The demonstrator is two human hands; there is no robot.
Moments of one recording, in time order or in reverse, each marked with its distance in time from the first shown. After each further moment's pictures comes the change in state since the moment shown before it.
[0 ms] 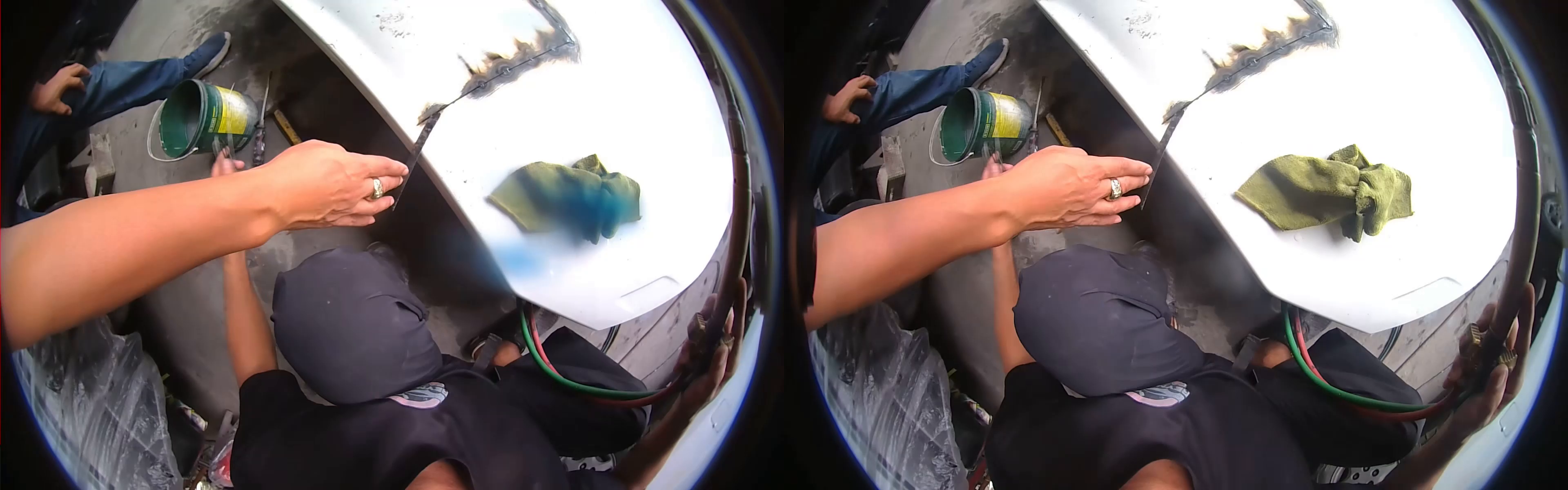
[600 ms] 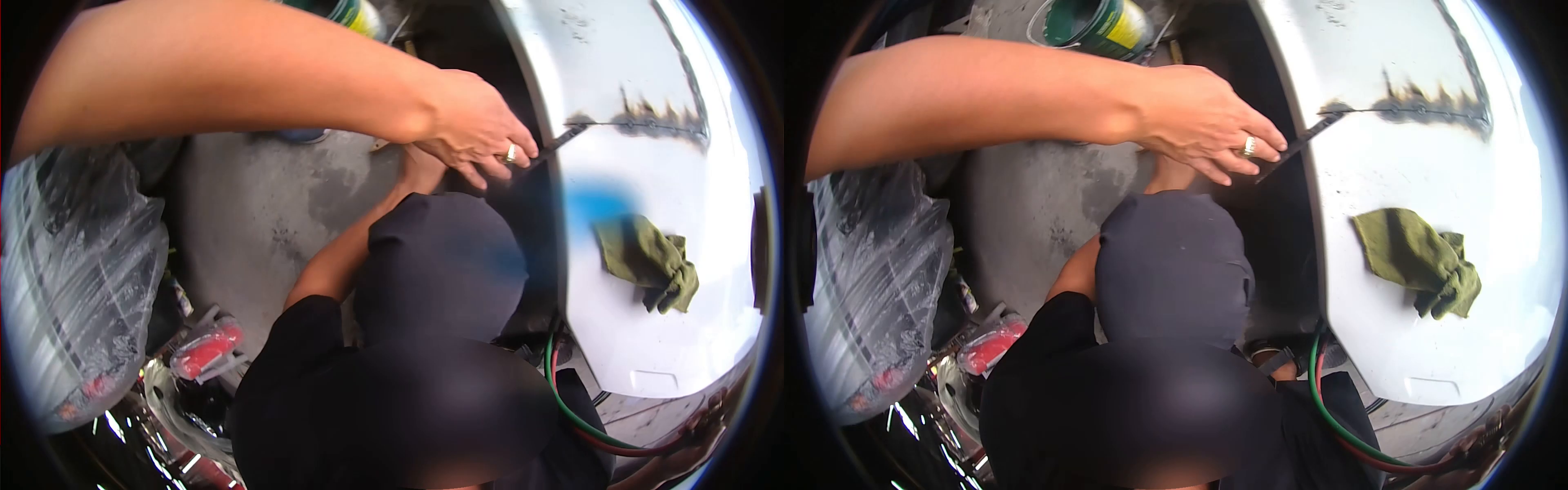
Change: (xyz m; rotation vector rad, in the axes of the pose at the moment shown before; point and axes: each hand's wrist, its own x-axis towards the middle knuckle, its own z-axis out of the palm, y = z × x) left_hand 0.021 0.064 -0.017 -1.466 -0.096 -0.204; right_hand 0.048 0.036 0.002 0.308 0.244 0.230
